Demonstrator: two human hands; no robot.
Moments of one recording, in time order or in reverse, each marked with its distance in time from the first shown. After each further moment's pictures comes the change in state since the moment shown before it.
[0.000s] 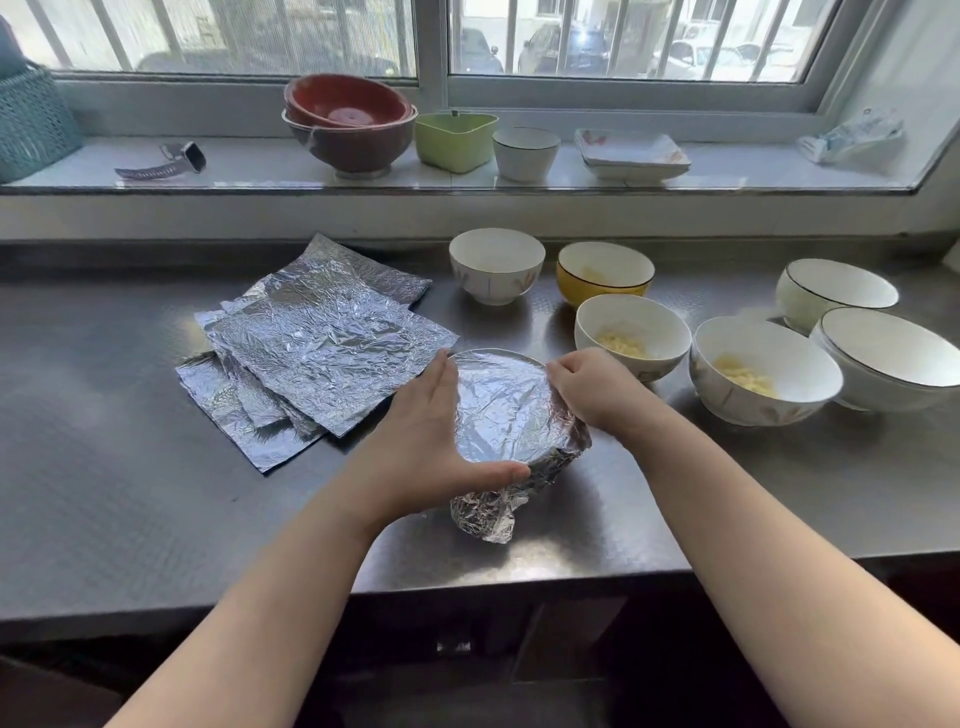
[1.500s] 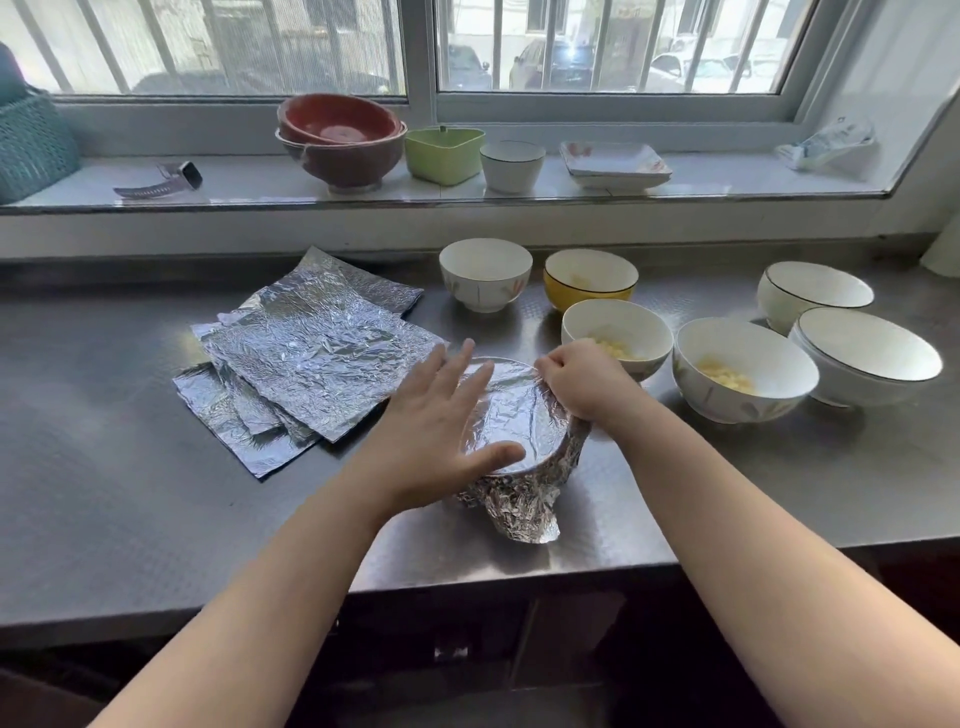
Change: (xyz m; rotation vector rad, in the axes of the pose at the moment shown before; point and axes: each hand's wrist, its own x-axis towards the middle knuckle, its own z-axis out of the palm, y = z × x) left_hand 0.005 0.015 -0.004 0.283 0.030 0.164; right_hand -0.004 -0.009 -0.010 -0.118 0.021 0.021
